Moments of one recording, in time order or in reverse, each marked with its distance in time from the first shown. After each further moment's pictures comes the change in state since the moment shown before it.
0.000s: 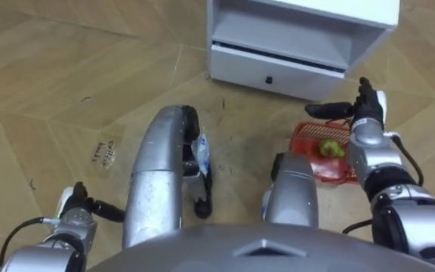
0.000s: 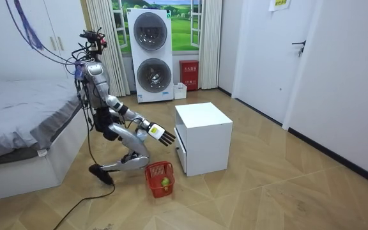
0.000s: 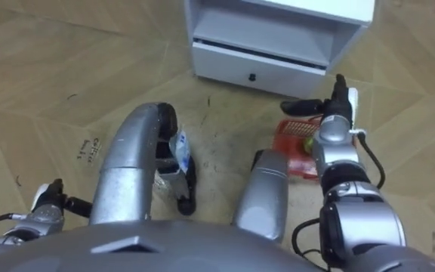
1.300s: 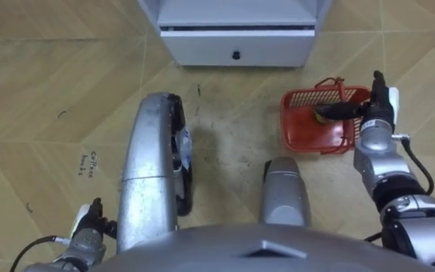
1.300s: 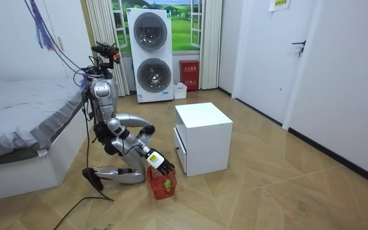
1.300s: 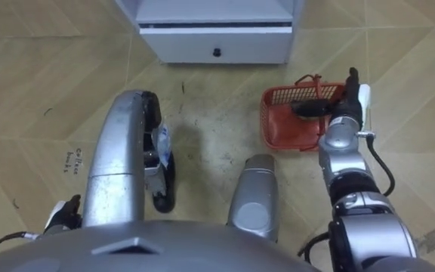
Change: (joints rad) left arm 0.083 -0.041 -0.150 -0.006 -0.064 -0.084 -0.037; right arm 0.057 -0.057 0.099 -0.028 0.024 -0.028 -0.051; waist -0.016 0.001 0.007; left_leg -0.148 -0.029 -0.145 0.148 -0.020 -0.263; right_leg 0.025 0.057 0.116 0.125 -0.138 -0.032
